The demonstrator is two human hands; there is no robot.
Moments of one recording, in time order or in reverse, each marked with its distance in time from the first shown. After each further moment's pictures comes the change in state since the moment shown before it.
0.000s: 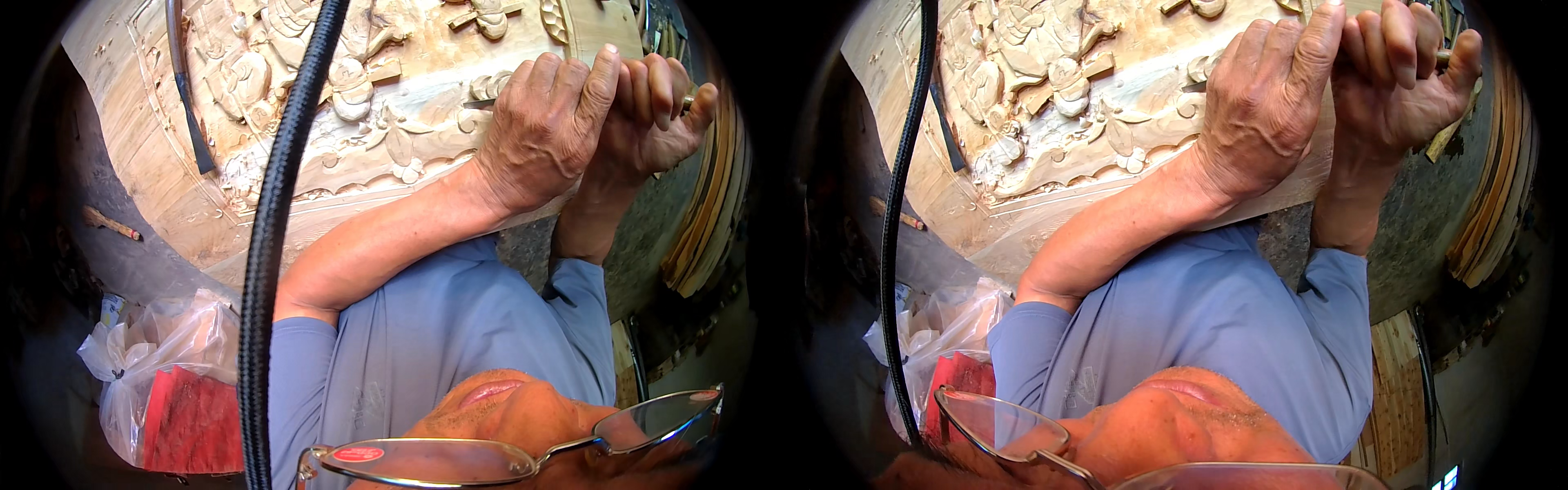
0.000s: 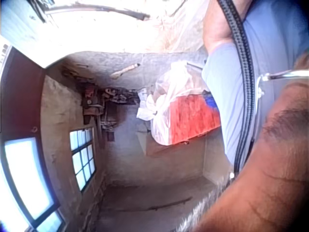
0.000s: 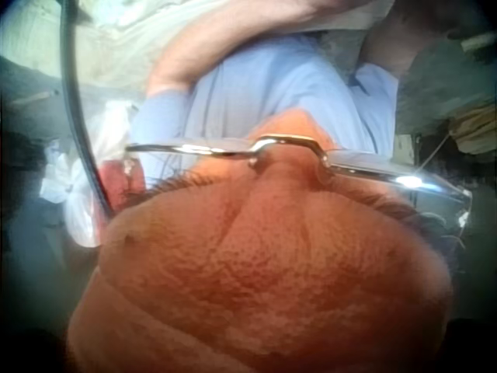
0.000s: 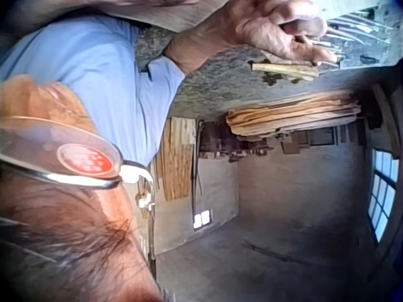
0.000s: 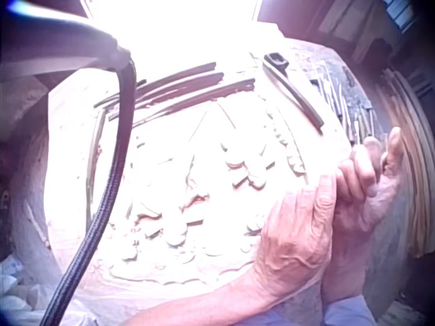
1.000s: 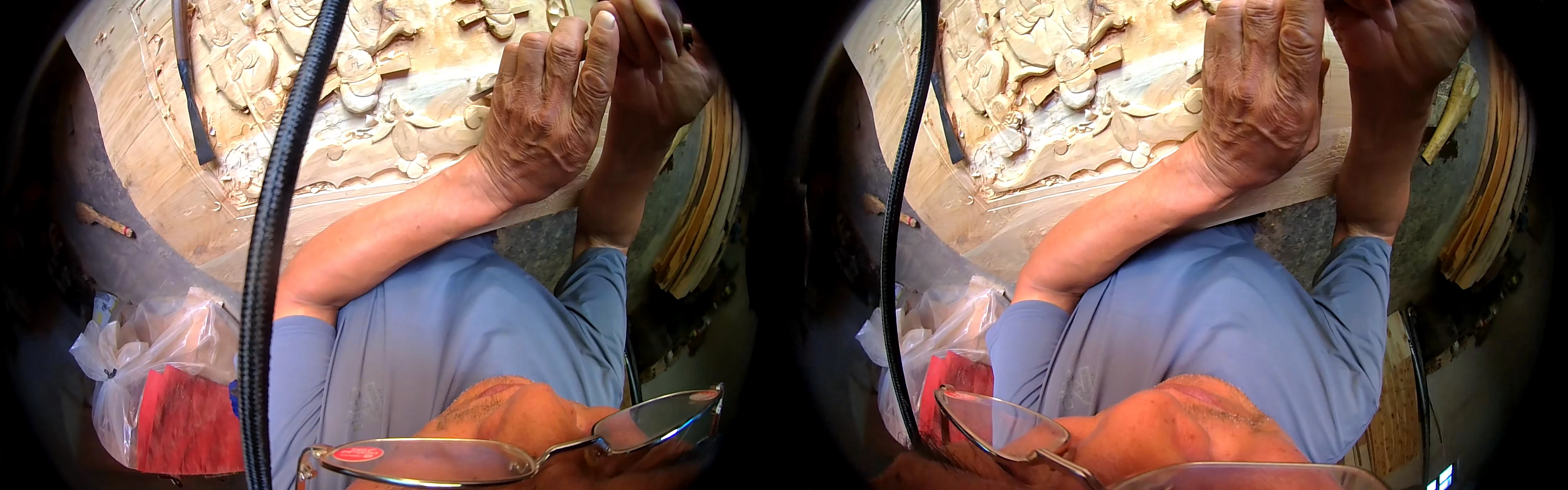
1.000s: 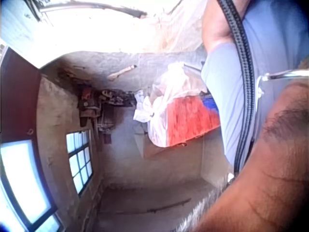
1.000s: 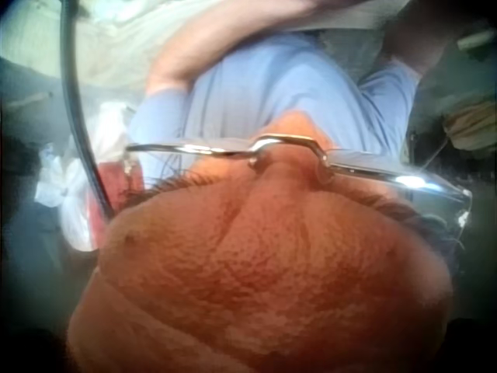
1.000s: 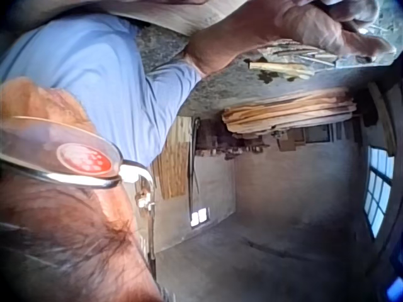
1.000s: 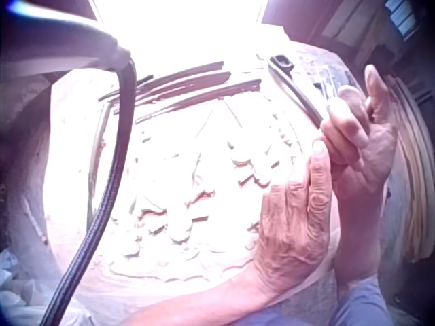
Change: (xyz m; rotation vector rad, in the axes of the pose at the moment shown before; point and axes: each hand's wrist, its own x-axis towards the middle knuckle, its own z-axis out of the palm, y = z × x) left_hand 0.003 -0.011 -0.004 0.075 0.135 -0.027; right_hand 0.070 0.017 0.051 -0.263 0.048 0.051
